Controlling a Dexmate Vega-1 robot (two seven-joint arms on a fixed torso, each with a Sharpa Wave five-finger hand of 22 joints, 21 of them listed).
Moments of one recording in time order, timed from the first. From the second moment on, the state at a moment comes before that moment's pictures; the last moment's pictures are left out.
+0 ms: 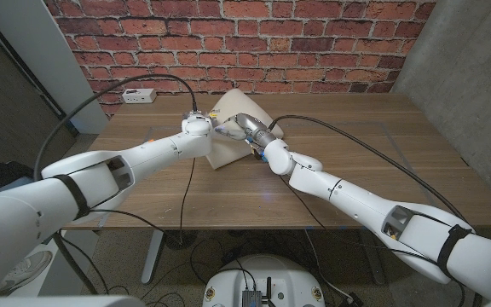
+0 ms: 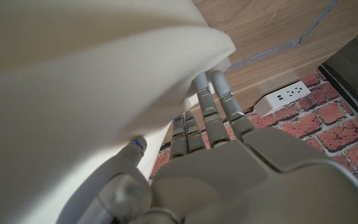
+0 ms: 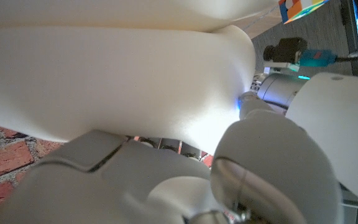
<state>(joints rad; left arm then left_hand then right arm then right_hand) 0.15 0.46 1.19 -1.16 0.43 0.91 -0.07 0.09 0.10 0.52 0.18 0.22 0.31 0.05 0.18 0.18 0.19 -0.05 0.18 0.19 0.53 0.08 0.77 0.68 0.18 0.11 1.20 0.62 -0.51 -0.30 -0.91 -1.31 -0.26 0.03 -0.27 0.71 0.03 0.31 0.08 0.19 0.73 0.06 0.21 0.21 0.61 0.09 0.69 0.36 0.71 0.00 0.41 0.67 0.37 0.11 0.86 0.18</state>
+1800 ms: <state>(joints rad) 0.15 0.42 1.19 -1.10 0.46 0.83 -0.10 0.07 0.09 0.55 0.17 0.23 0.27 0.04 0.18 0.18 0.16 -0.05 0.18 0.19 0.52 0.07 0.76 0.66 0.17 0.11 1.22 0.59 -0.48 -0.40 -0.91 -1.44 -0.39 -0.18 -0.13 0.62 0.09 0.22 -0.11 0.22 0.23 -0.18 0.18 0.19 0.03 -0.12 0.18 0.20 -0.08 -0.04 0.18 0.21 0.00 -0.01 0.41 0.17</state>
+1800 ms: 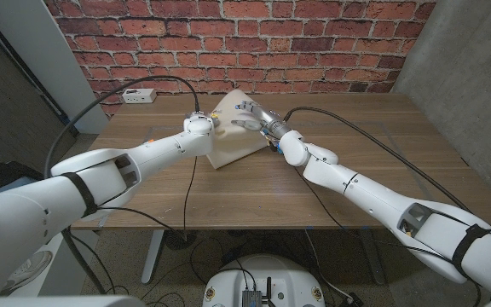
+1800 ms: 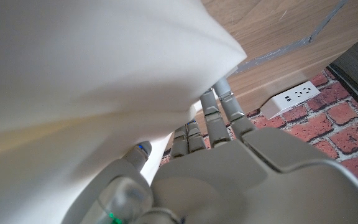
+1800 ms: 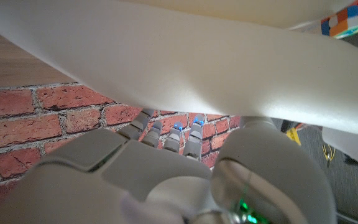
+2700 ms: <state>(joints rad) 0.20 0.48 1.12 -1.21 0.45 0.83 -0.06 0.04 0.08 0.59 0.16 0.24 0.24 0.00 0.18 0.17 0.15 -0.06 0.20 0.19 0.37 0.04 0.55 0.48 0.09 0.15 1.08 0.39 -0.36 -0.37 -1.09 -1.39 -0.55 -0.41 0.10 0.64 0.06 0.19 -0.12 0.24 0.23 -0.17 0.19 0.19 0.06 -0.10 0.20 0.20 -0.04 -0.03 0.20 0.19 0.05 0.03 0.39 0.17</state>
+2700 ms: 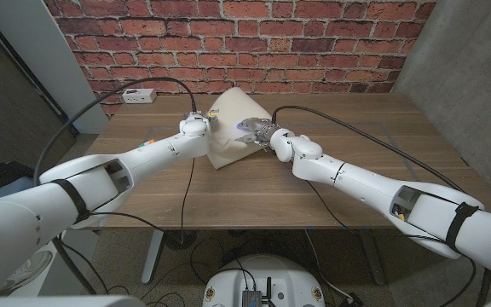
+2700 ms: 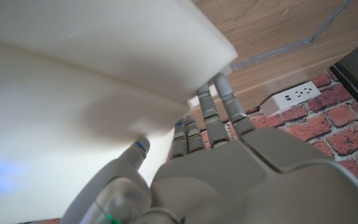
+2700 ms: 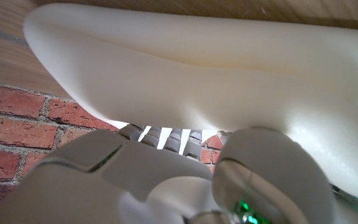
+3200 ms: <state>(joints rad) 0.31 0.55 1.00 -1.36 0.43 0.80 0.09 0.04 0.08 0.62 0.15 0.23 0.29 -0.06 0.19 0.18 0.24 0.01 0.24 0.20 0.28 0.03 0.39 0.32 0.03 0.20 0.94 0.21 -0.34 -0.35 -1.12 -1.35 -0.56 -0.43 0.13 0.64 0.06 0.18 -0.12 0.24 0.22 -0.16 0.19 0.19 0.07 -0.09 0.20 0.20 -0.02 -0.03 0.21 0.18 0.08 0.04 0.39 0.17</state>
